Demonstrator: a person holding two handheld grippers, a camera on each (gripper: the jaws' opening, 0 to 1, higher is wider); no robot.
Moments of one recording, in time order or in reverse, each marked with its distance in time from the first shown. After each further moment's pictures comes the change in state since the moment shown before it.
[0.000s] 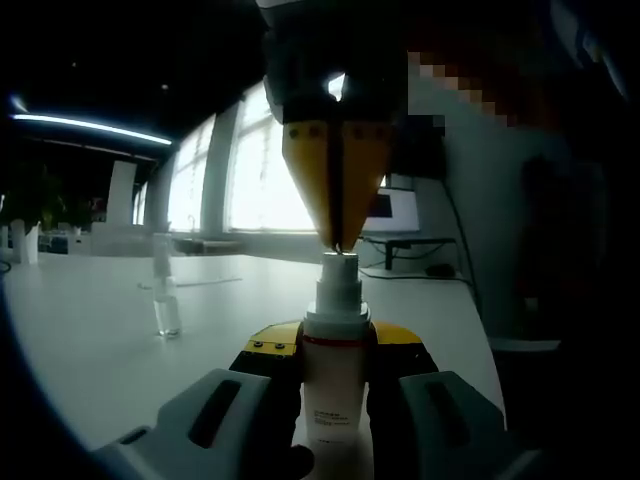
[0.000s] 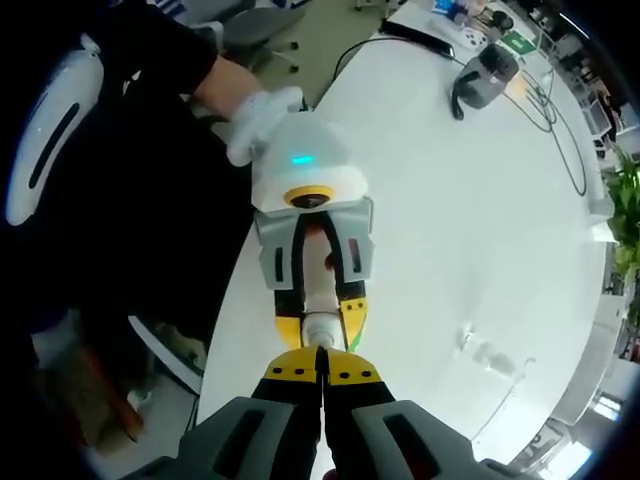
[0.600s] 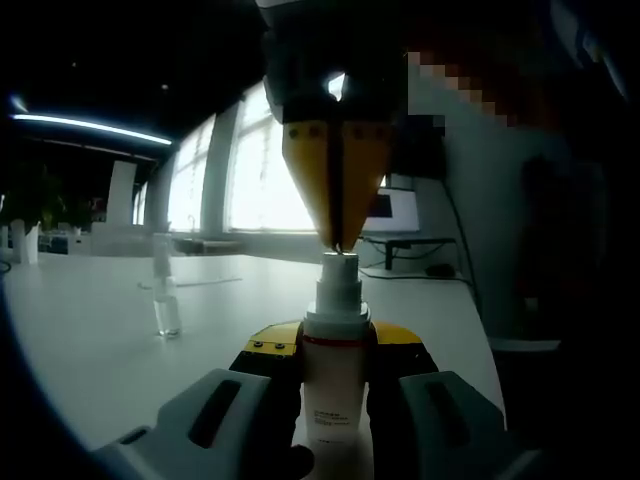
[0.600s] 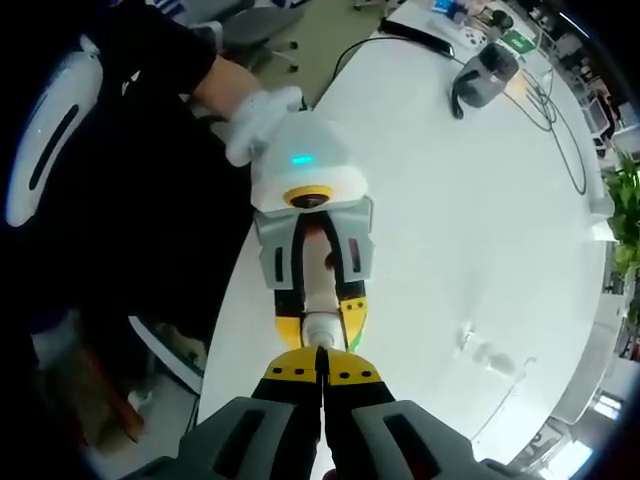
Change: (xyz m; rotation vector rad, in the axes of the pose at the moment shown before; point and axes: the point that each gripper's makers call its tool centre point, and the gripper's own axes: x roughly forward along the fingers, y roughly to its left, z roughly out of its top) left arm 0.000 0.001 0.000 0.000 0.000 0.001; right arm 0.000 0.000 0.000 0.005 0.002 0.000
